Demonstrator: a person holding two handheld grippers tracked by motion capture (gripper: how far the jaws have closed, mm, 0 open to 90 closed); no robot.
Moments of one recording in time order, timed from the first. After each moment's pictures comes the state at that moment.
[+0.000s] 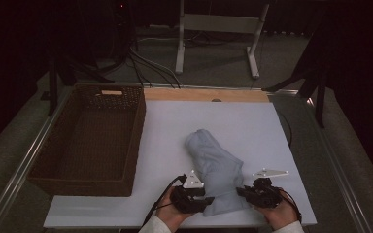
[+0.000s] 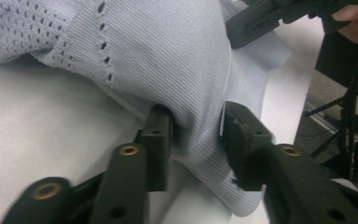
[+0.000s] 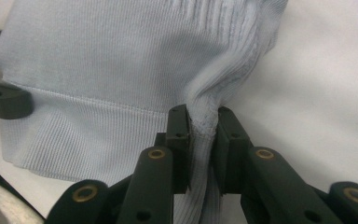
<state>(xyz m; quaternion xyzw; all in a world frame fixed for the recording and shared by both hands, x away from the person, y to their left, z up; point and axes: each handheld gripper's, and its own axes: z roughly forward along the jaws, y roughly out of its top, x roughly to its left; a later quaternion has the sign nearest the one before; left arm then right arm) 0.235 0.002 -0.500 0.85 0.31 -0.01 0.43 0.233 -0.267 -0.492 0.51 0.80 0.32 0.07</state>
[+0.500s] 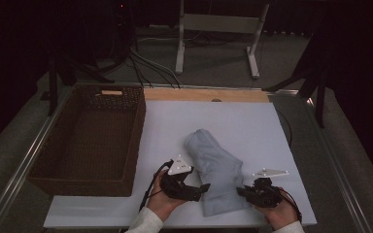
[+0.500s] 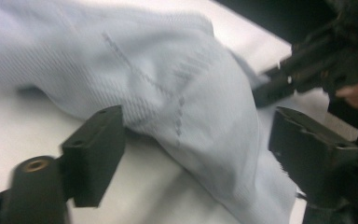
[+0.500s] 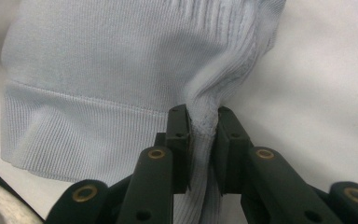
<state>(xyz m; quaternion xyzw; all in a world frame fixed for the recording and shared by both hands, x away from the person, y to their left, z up) 0.261 0.030 -0.469 0.80 0.33 0.03 0.50 0.234 -0.267 -0.493 0.50 0.80 0.32 0.07</state>
